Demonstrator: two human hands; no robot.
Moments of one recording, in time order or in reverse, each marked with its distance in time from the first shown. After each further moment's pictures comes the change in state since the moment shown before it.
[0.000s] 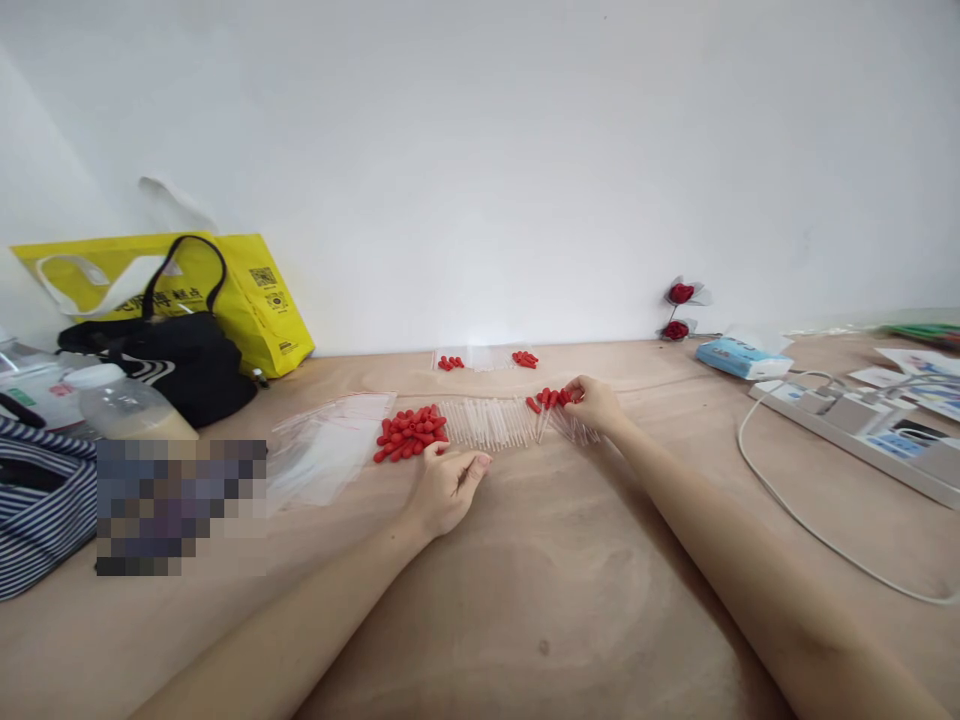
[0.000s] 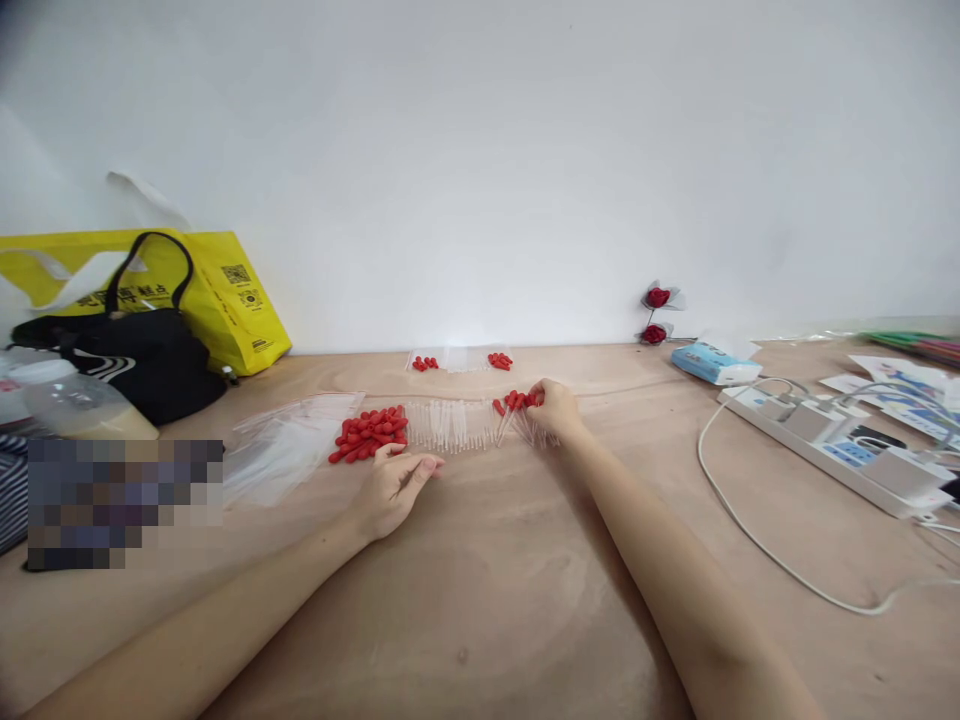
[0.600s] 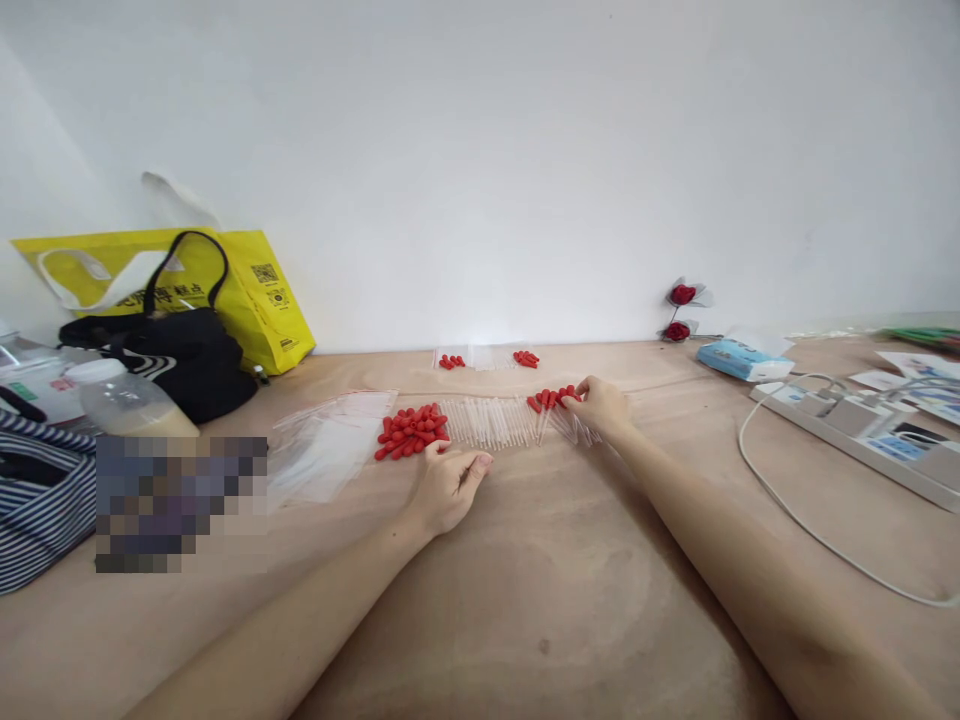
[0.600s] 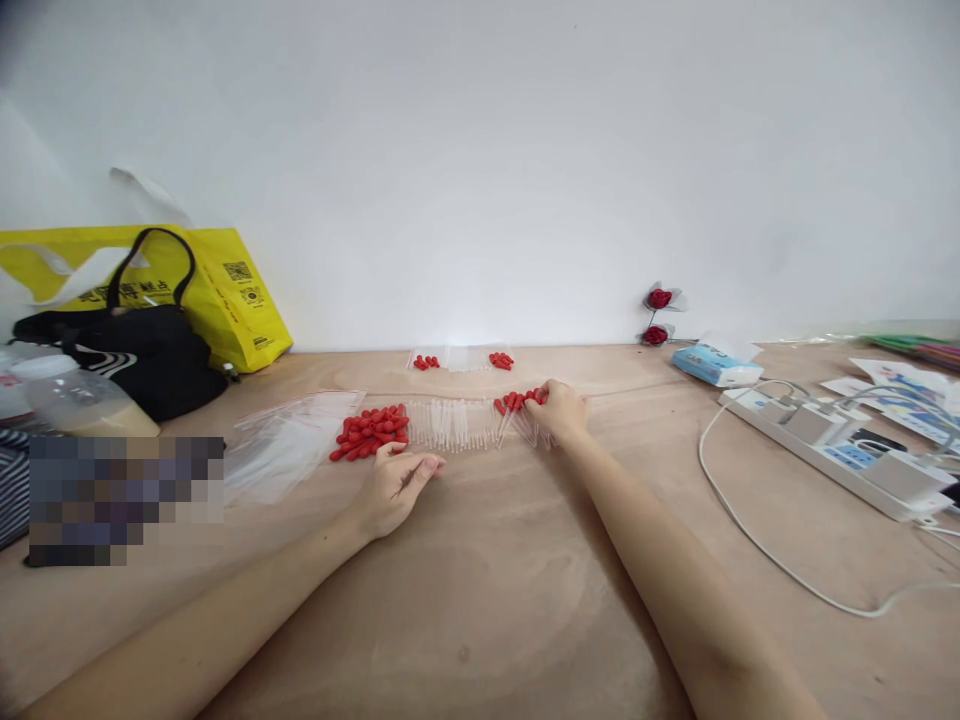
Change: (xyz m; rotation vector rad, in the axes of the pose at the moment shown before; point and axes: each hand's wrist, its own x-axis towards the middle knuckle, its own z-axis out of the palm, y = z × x) left_hand 0.000 0.001 -0.001 -0.014 -0.017 -0.008; right_hand -0.009 -0.010 -0.006 -0.109 0.073 0.118
